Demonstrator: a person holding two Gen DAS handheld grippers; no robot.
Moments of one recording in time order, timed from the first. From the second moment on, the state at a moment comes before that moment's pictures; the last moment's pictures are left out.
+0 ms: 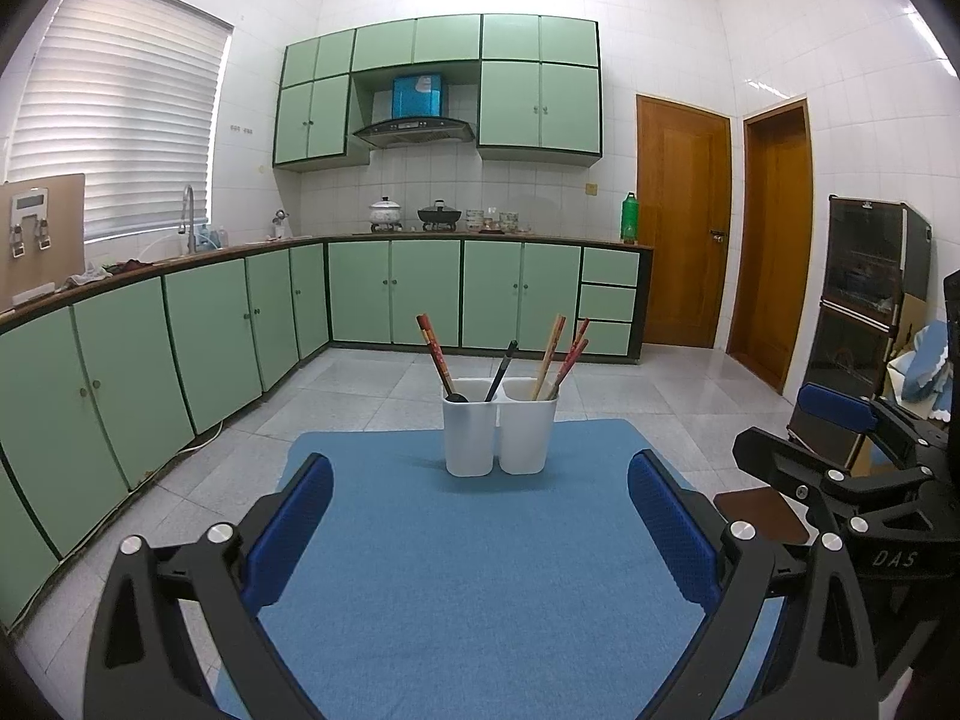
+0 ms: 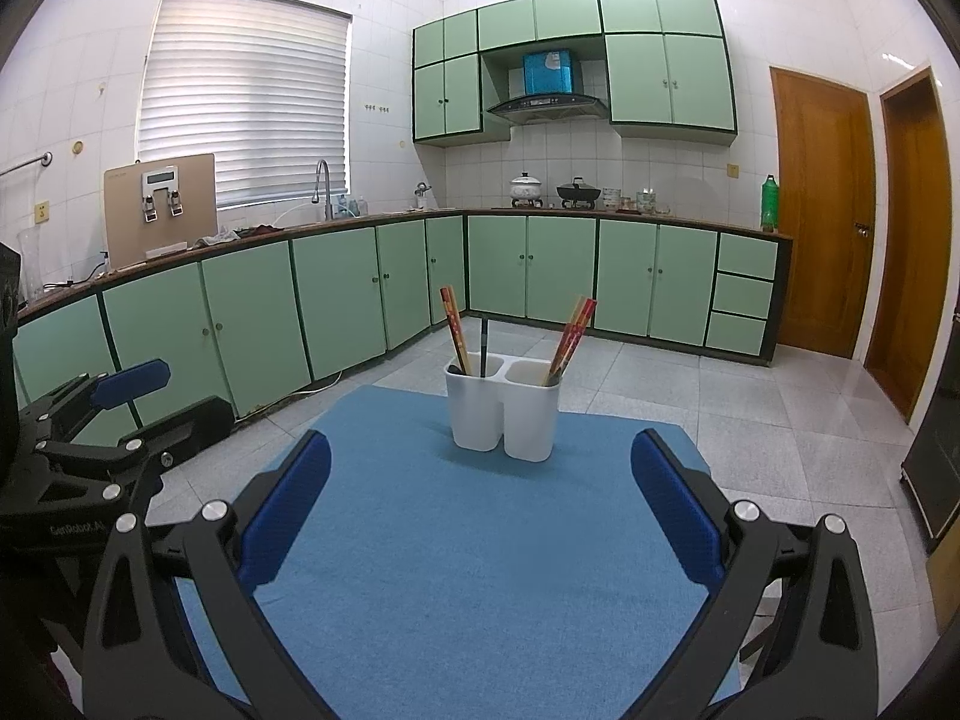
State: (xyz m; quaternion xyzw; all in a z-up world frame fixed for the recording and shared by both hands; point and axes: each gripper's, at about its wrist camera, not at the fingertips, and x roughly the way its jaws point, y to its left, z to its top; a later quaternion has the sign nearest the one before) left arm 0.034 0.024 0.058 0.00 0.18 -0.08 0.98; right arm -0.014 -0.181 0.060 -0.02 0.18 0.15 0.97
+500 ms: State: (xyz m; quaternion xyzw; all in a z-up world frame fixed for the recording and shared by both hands) left arm 0.032 0.028 0.061 0.00 0.17 -0.08 0.98; right arm -0.014 -0.180 0.061 -0.02 0.18 0.15 0.97
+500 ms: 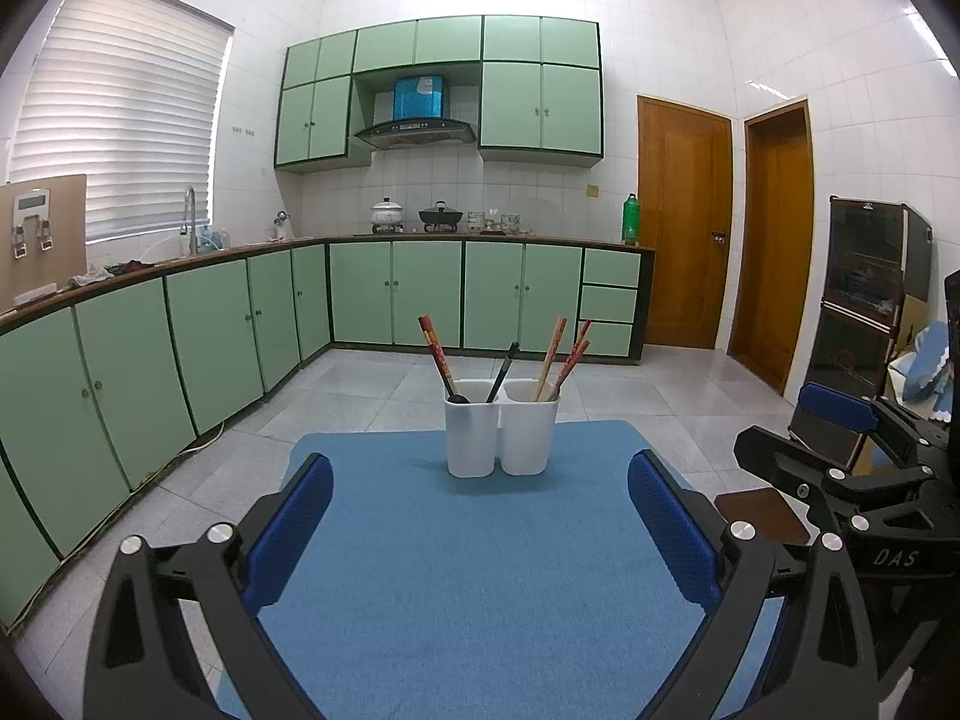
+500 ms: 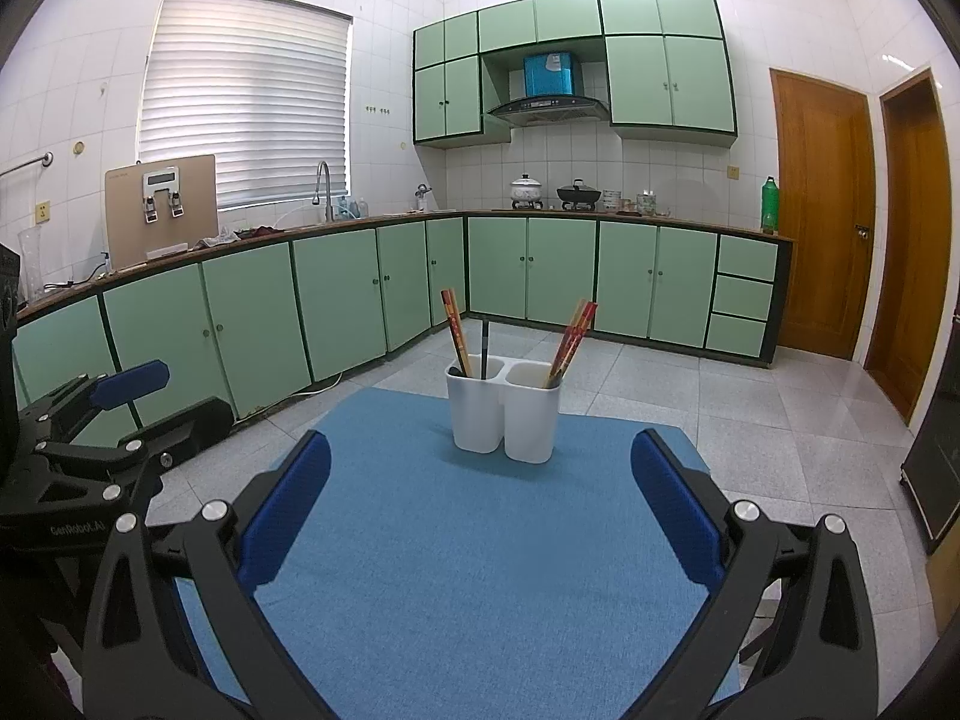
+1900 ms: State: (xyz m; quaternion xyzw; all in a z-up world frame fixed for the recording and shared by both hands) left arm 0.033 0.028 0.061 0.00 0.18 -0.08 0.98; right arm -0.013 -0.178 0.064 -0.02 0.19 0.15 0.97
